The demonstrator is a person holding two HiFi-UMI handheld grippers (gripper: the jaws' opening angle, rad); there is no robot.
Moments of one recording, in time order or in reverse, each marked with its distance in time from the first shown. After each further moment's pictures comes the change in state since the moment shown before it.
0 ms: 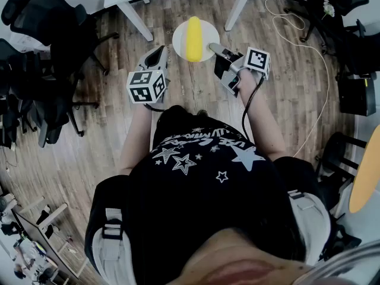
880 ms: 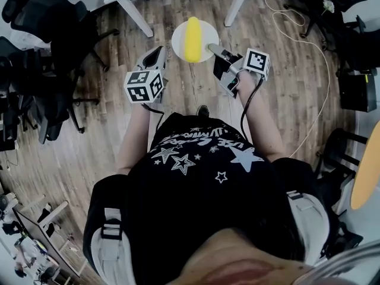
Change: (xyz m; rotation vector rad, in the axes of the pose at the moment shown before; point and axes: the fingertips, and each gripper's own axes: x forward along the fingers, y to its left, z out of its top) left arm -0.025 -0.004 -0.018 -0.025 0.031 0.000; right arm -0.017 0.002 -0.029 -0.015 -0.004 0.027
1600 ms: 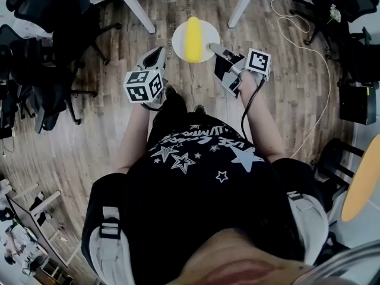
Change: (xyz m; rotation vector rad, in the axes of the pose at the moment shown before) left arm 0.009 -0.010 -0.013 -0.047 0.008 0.046; right arm -0.004 -0.008 0.014 0.005 0.073 0.026
